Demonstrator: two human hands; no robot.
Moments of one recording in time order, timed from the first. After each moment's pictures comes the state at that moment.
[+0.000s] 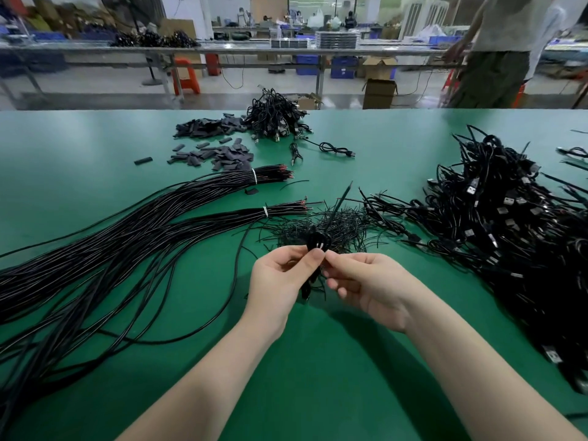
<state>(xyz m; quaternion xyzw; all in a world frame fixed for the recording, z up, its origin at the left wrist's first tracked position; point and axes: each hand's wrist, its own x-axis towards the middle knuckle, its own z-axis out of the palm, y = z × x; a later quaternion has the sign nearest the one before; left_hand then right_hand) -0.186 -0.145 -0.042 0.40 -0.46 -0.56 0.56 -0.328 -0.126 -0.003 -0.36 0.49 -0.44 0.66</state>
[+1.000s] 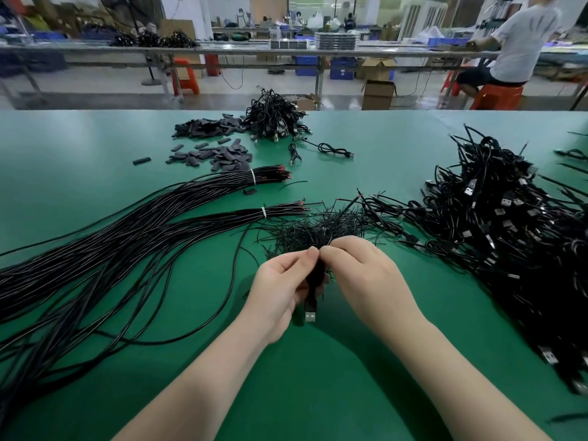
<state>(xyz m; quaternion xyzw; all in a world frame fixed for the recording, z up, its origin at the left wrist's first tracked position) -0.184 -0.141 -0.036 0.37 -0.41 -0.67 0.49 -0.331 -0.129 -0.028 -0.79 0.46 -0.38 -0.16</state>
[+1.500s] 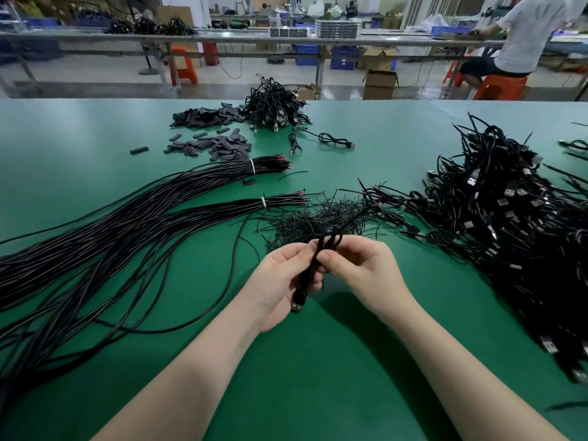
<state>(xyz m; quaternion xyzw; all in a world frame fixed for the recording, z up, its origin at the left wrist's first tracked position) -0.175 -0.147 -0.041 0.32 -0.45 -0.72 0.43 -0.327 -0.131 -0.034 -0.59 0.44 -0.54 0.41</state>
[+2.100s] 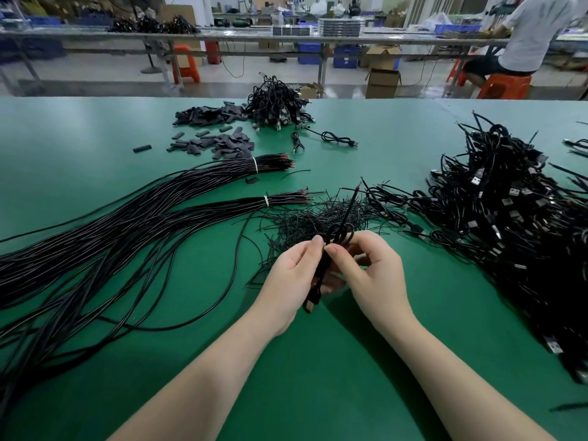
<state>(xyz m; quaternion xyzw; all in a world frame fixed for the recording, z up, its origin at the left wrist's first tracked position) -0.193 -0.142 -0.046 0.40 -0.51 -0.62 0.45 -0.324 -0.129 -0.045 -0.62 0.53 -0.55 0.20</state>
